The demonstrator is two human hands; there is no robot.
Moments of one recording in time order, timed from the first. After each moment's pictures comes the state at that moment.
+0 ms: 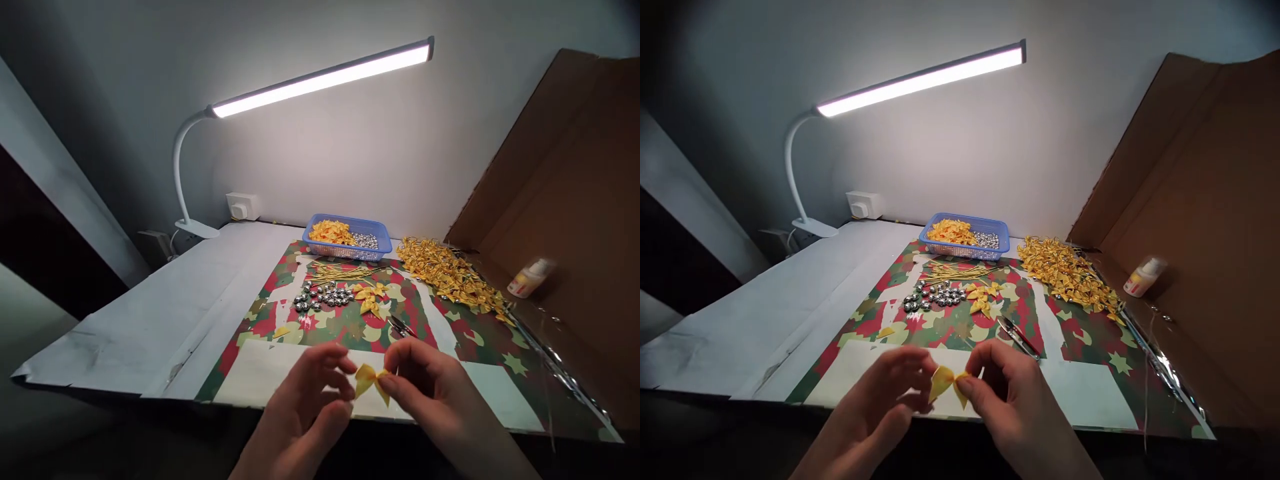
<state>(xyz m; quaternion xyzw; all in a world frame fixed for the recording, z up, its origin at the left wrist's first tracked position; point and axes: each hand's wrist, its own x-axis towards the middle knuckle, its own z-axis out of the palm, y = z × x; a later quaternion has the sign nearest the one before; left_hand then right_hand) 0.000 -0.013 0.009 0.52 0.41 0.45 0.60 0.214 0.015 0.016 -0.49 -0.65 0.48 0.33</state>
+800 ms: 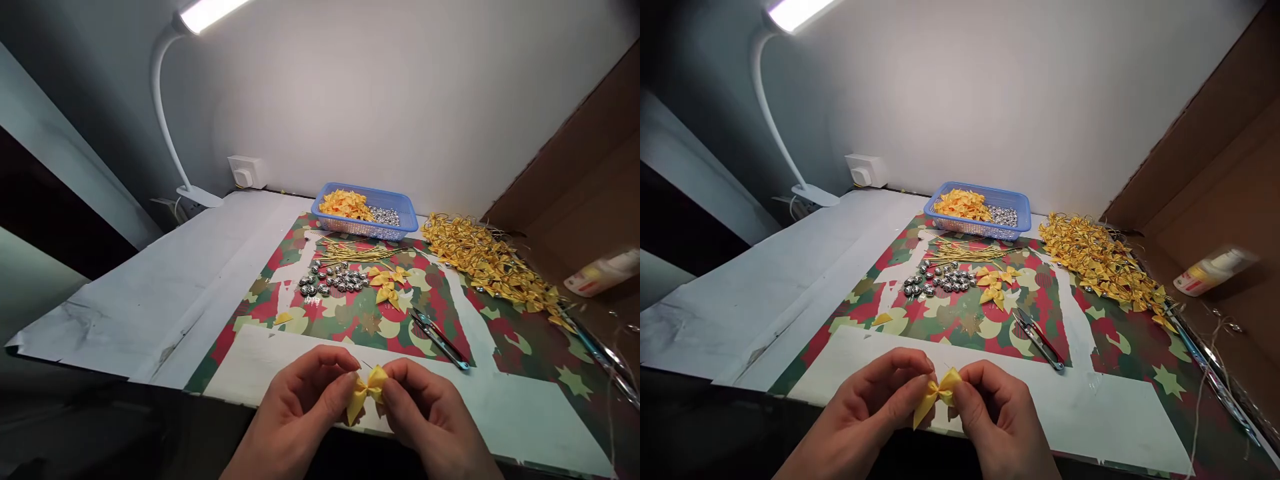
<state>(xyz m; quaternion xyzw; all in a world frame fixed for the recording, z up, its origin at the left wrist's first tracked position) 0.018 0.013 0.005 0.35 0.47 0.46 0.67 0.185 0.019 -0.019 -0.45 -0.40 0.71 0.37</state>
